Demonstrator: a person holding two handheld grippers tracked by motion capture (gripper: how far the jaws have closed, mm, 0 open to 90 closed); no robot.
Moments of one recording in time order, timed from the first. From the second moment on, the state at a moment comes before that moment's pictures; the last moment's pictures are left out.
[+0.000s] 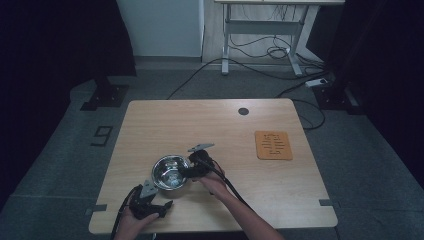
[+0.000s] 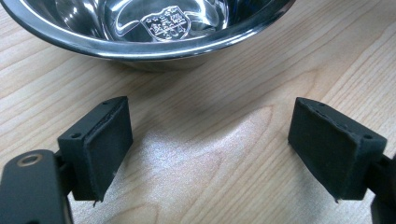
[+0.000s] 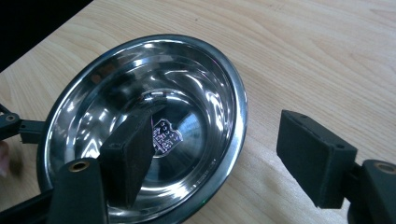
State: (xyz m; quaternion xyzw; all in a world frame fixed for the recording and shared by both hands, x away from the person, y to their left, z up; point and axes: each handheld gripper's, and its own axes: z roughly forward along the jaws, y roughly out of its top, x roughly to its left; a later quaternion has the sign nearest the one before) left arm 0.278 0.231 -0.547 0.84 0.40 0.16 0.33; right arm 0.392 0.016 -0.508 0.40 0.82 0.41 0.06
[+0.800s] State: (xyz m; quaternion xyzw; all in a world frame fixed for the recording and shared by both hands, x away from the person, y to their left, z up) left arm 0.278 0.231 -0.547 0.84 0.40 0.15 0.33; right arm 0.398 0.030 -0.528 0.42 0.82 0.38 0.06
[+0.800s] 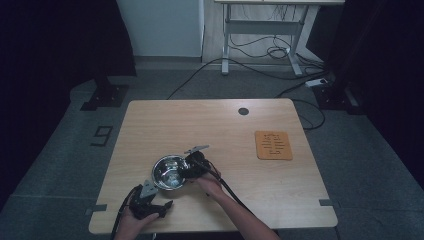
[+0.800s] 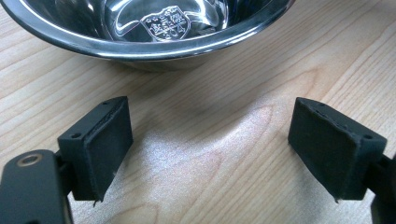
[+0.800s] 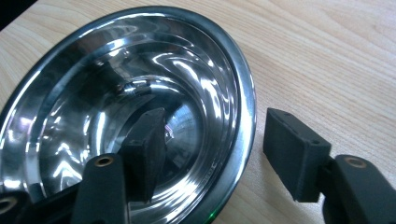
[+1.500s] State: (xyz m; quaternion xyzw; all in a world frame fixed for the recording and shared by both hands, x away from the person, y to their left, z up) left arm 0.278 0.231 -0.547 0.84 0.40 0.15 0.33; right arm 0.407 0.030 -0.535 0.45 0.81 0.37 0.00
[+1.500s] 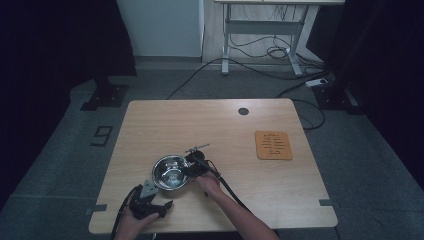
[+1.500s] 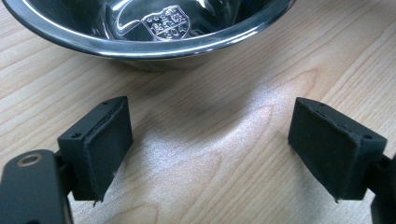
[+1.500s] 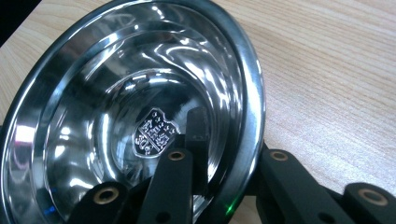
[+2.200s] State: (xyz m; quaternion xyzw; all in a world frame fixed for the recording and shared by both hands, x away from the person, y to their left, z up) left arm 0.278 0.231 -0.547 0.84 0.40 0.16 0.34; right arm 0.408 0.023 -0.527 0.45 0.80 0.40 -0.02
